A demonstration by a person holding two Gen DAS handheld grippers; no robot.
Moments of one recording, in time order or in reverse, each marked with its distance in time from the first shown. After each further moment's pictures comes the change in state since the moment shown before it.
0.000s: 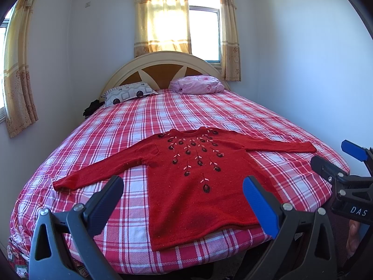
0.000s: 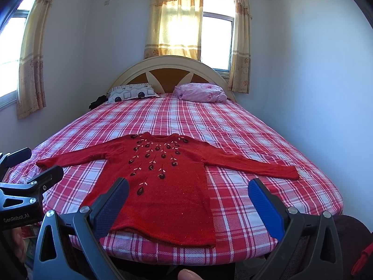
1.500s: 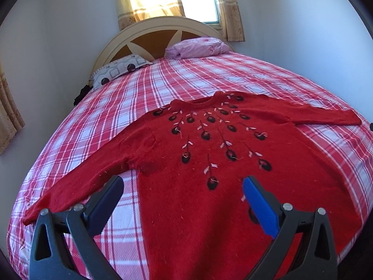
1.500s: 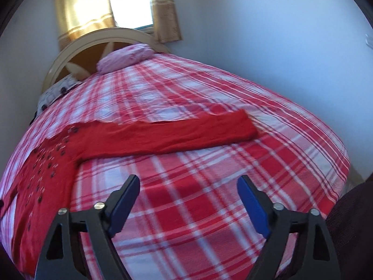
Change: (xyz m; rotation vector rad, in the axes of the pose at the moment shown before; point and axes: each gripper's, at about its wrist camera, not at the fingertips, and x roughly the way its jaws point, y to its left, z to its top) left arm 0.217 0.013 -0.002 0.126 0.205 0.046; right arm 0.208 -0.271 -0.050 0.370 0.282 -0.226
